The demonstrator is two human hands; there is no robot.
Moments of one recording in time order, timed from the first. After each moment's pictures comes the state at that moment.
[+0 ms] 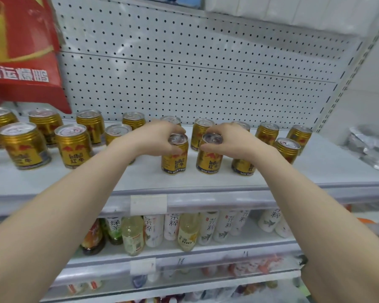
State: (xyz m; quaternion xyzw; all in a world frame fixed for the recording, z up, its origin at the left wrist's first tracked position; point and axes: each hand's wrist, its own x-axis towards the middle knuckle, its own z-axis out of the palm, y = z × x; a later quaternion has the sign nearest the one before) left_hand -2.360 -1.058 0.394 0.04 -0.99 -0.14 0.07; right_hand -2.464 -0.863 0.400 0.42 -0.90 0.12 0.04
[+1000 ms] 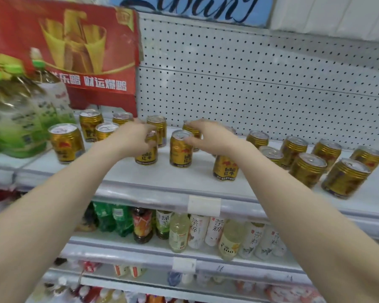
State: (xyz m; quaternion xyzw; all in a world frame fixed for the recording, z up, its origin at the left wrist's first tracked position) left_hand -2.240 -1.173 0.392 0.24 -0.96 -0.03 0.12; right_hand -2.392 -1.011 0.409 0.55 -0.82 0.13 0.04
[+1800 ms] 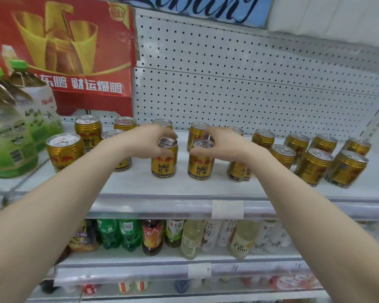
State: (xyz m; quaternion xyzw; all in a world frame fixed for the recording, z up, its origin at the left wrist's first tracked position) left_hand -2.242 -1.221 0.396 0.06 -0.99 -0.13 0.06; right_hand -2.363 -1.028 0.402 0.43 -0.89 0.12 0.02
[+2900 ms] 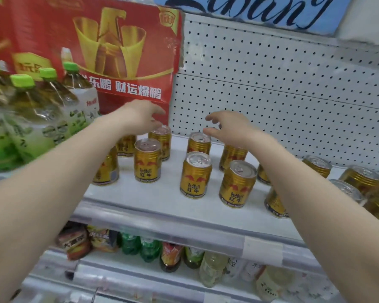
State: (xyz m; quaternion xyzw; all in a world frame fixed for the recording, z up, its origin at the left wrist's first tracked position) left_hand -2.240 -1.320 0.431 0.24 -0.96 -0.06 0.13; right_hand -2.407 -1.139 0.432 0.52 -0.85 0.10 0.08
